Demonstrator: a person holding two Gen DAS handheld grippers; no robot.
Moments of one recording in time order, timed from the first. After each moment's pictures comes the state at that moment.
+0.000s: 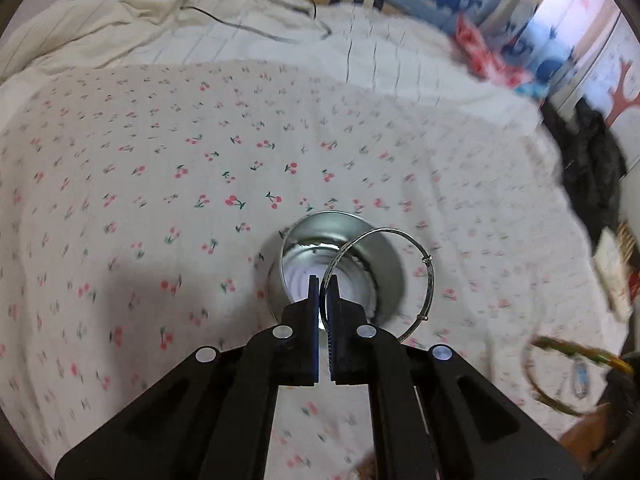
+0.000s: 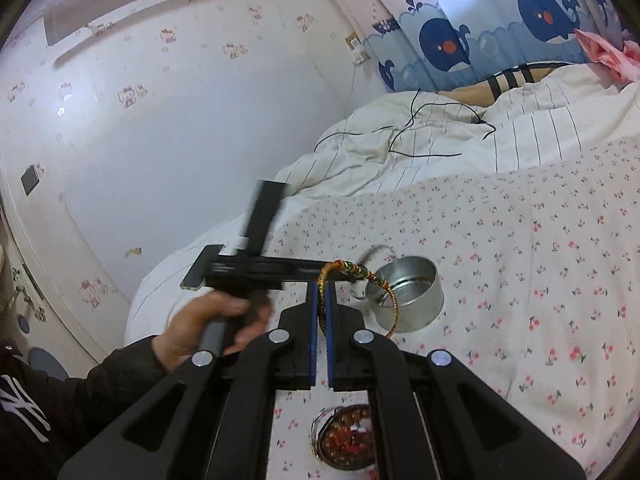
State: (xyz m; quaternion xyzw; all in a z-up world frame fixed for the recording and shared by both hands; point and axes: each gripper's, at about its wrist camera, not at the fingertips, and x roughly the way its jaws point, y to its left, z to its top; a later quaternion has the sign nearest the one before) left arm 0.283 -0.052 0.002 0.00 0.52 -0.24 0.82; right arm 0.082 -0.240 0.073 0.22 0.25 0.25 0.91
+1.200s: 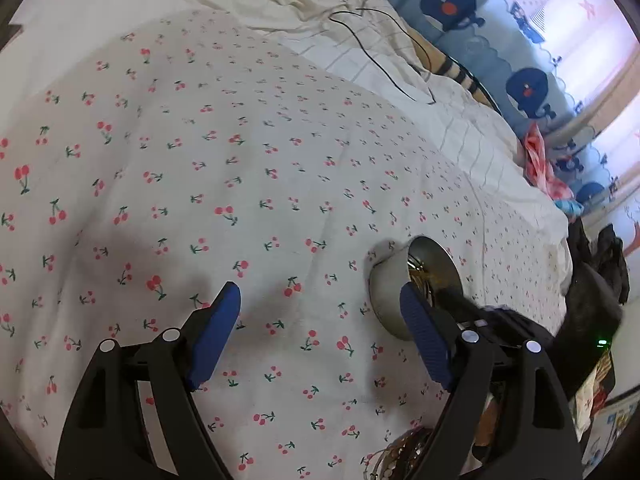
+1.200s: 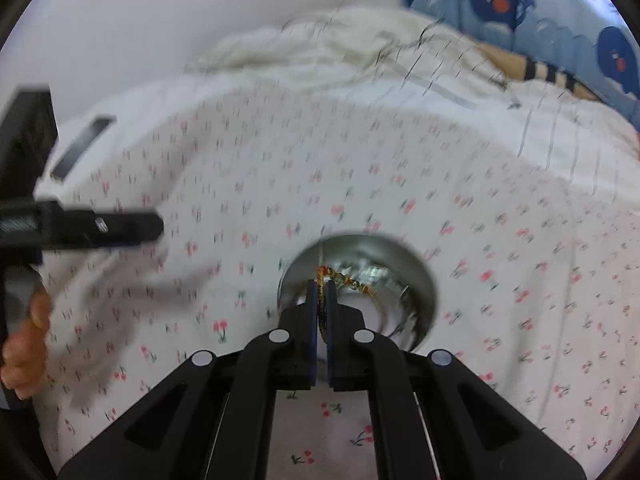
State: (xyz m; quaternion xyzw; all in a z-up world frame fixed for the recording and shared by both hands) left arm 0.252 0.076 -0.003 -0.18 0.49 -0.12 0.84; right arm 0.237 -0.136 -0.013 -0.02 0.42 0.18 0.89
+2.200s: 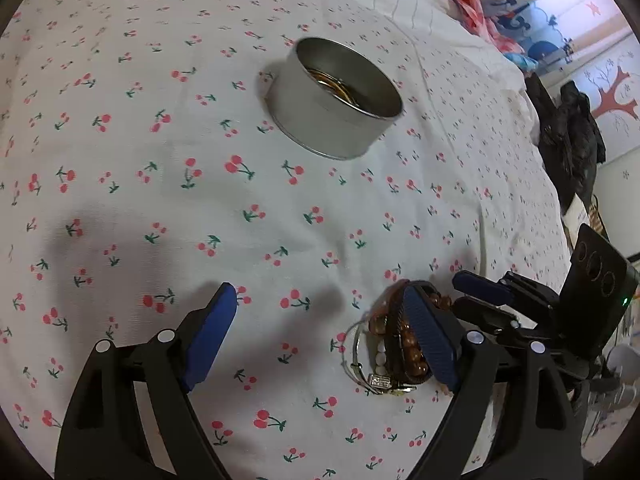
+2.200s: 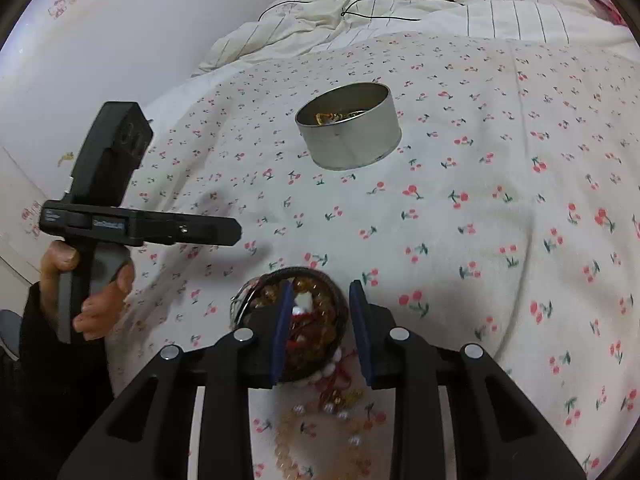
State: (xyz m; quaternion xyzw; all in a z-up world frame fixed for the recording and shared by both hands) left arm 0.190 0.006 -0.051 -0.07 0.60 -0.28 0.75; right arm 0.087 -0.187 -0.039 0.13 0.46 0.20 0.85
